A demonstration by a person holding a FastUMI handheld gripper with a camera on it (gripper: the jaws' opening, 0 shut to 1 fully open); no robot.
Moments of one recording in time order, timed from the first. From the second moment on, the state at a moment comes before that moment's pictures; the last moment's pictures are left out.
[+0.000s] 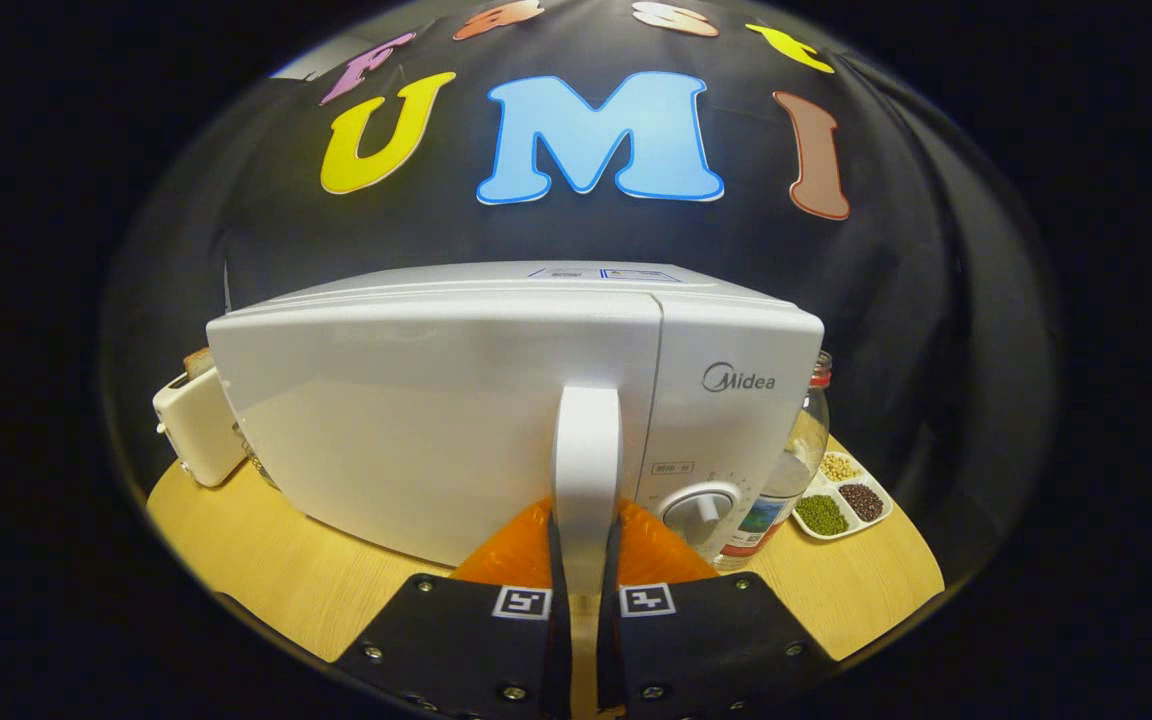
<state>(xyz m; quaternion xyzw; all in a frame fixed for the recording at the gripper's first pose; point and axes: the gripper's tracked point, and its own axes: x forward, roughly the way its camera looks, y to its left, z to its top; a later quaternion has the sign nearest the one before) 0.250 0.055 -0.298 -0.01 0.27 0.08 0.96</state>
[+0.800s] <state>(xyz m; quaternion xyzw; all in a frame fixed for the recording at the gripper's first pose) 0.076 0.117 -0.274 0.00 0.29 0.18 0.94</state>
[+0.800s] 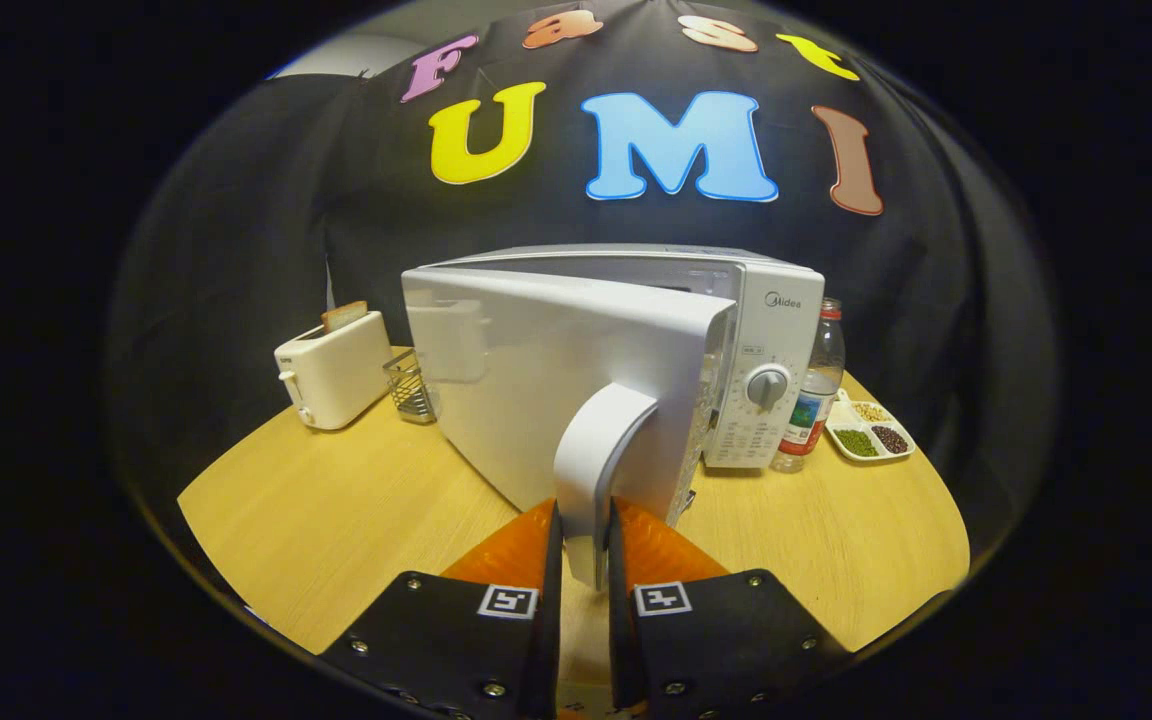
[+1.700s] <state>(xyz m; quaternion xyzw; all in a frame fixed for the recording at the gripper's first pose) -0.031 0.223 -0.270 0.00 0.31 0.22 0.93</state>
